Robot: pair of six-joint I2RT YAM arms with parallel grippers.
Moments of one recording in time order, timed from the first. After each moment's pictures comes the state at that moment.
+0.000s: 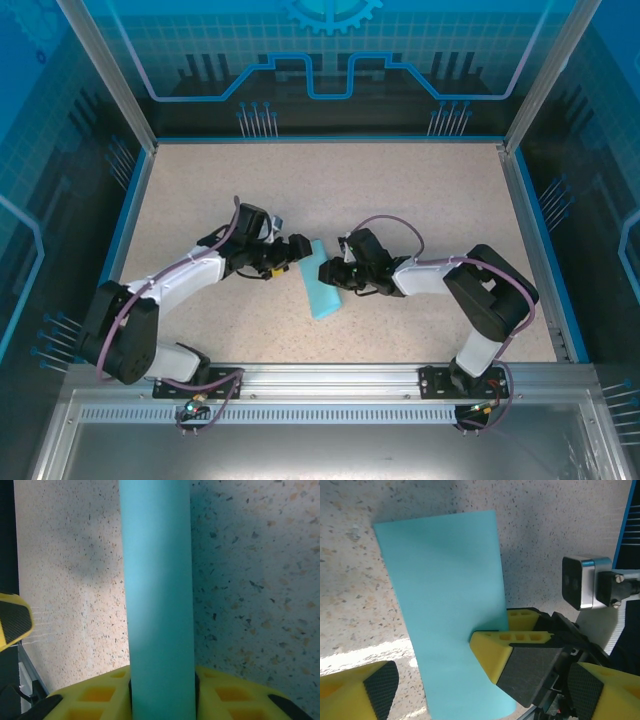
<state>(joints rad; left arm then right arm) -0.40 1.41 0.80 -0.31 0.51 -0.84 0.71 1.71 0.72 0.21 -0.35 0.89</state>
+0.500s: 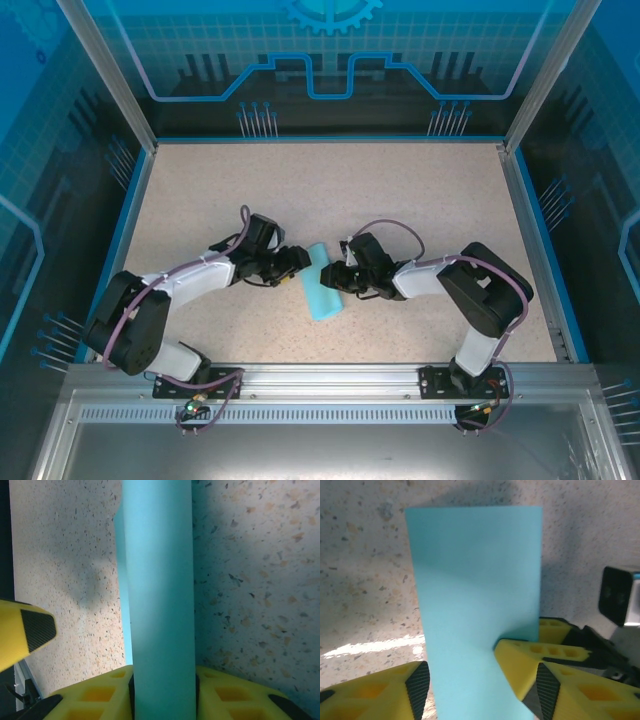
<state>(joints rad) -0.46 1.45 0.73 -0.24 0.39 -0.93 0.70 1.74 0.68 0.29 -0.37 0.88</state>
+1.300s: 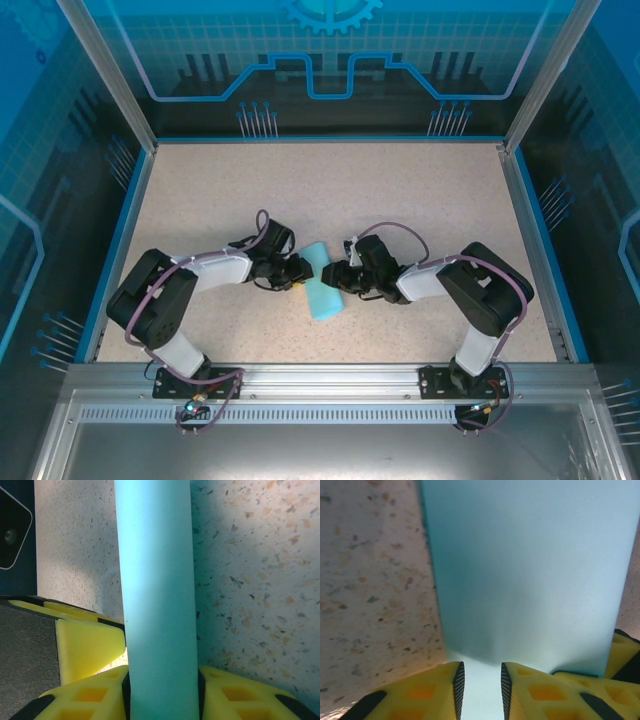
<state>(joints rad) -0.51 1.63 0.78 -0.21 0.38 -0.93 0.68 1.74 0.62 0.42 -0.41 0.93</state>
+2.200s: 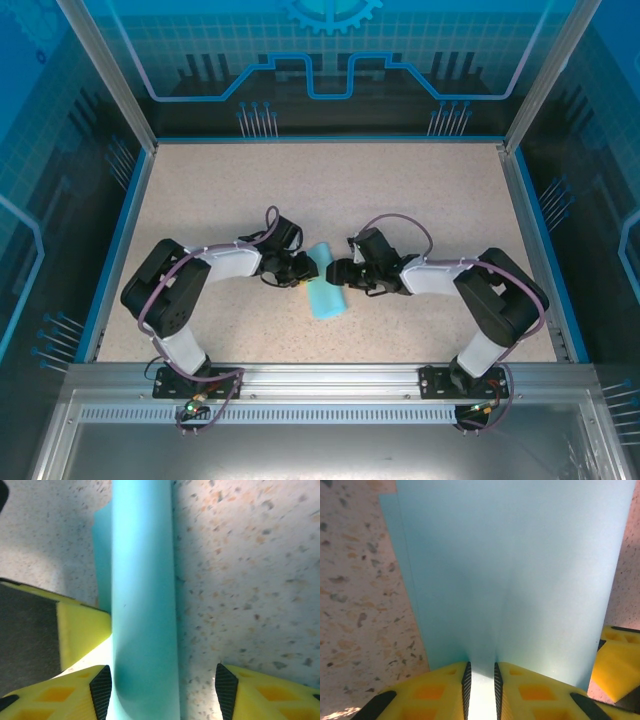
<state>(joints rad) -0.52 1.72 0.85 -0.23 0.39 -0.90 0.67 1.65 0.72 0.04 -0.29 0.75</state>
